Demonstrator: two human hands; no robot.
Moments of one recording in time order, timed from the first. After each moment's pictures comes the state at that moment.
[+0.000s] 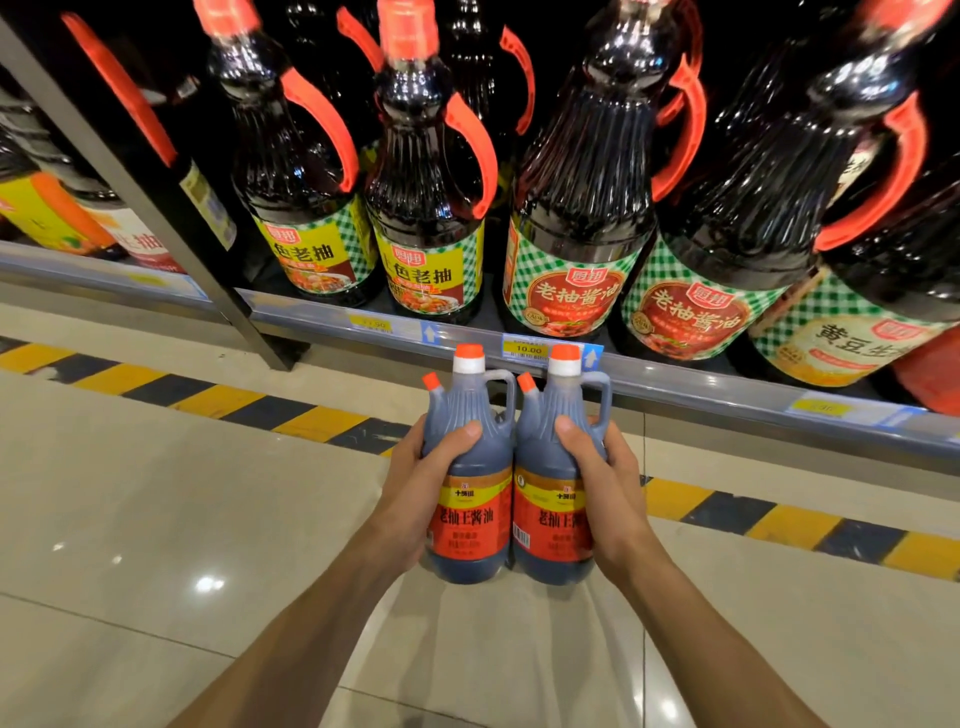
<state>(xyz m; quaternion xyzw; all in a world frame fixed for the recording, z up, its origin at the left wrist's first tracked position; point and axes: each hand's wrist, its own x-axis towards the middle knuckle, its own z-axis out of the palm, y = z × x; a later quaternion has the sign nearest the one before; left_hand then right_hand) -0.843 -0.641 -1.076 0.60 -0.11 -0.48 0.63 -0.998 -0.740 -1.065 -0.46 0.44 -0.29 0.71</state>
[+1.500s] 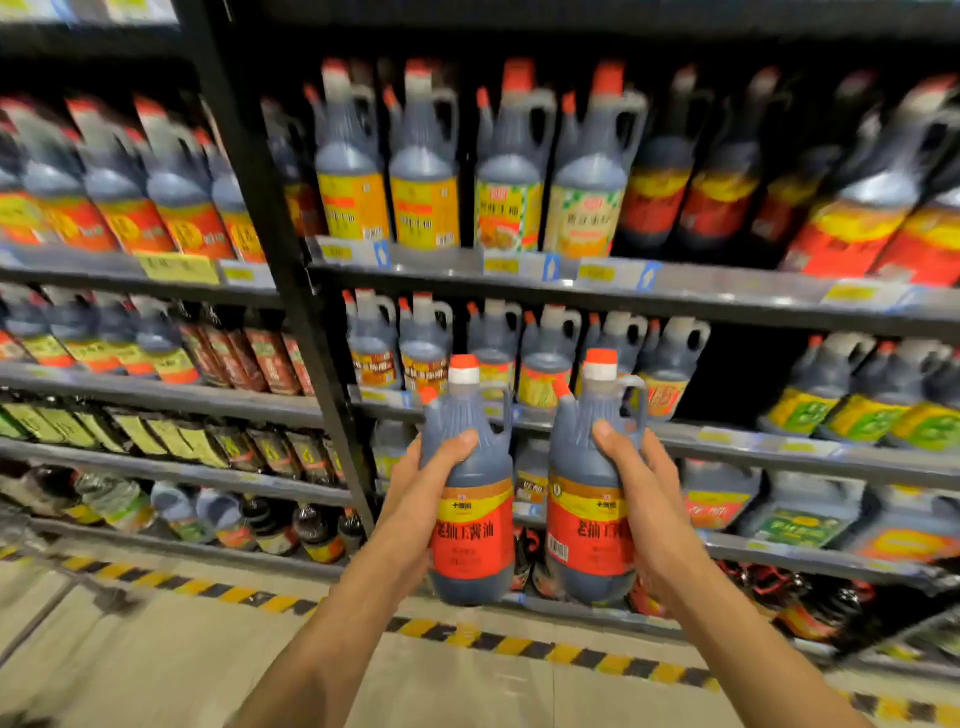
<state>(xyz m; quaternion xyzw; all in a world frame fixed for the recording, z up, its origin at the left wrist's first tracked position) -0.865 -0.542 -0.192 0.55 -0.23 -0.43 0.68 -1.058 -0.653 -0.182 -0.54 0.34 -0.41 0.65</state>
